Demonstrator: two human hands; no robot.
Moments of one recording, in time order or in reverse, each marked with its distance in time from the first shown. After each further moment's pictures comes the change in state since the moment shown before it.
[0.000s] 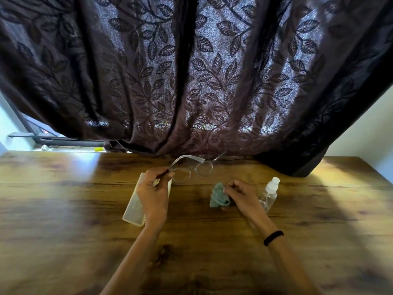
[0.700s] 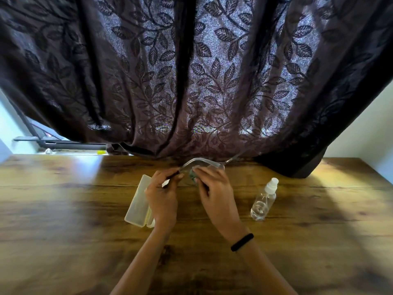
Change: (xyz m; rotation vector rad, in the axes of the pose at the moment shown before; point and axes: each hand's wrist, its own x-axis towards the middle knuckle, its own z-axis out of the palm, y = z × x) left_hand -0.015 0.027 0.003 -0.029 -0.012 0.138; right_hand -0.013 -0.075 0.036 -0.273 0.304 -0.483
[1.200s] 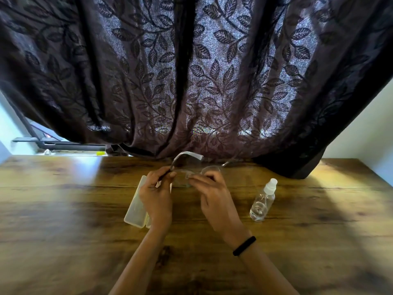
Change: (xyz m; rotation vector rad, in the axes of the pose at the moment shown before) left_hand 0.005 -0.004 -0.003 -0.079 0.068 -0.109; right_hand -0.005 -0.006 -0.011 0.009 -0.152 -0.088
